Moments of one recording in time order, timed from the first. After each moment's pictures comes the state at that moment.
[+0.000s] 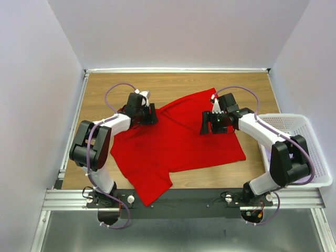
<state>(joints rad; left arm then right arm) -0.30 1.73 0.96 -0.01 0.21 -0.34 0.36 1.52 1.00 -0.52 -0.26 0.25</state>
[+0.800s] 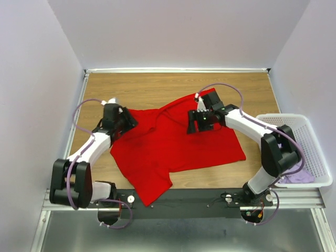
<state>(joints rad) -0.20 1.33 0.70 -0.07 0.13 -0.63 0.48 1.62 1.10 -0.49 -0.27 0.26</state>
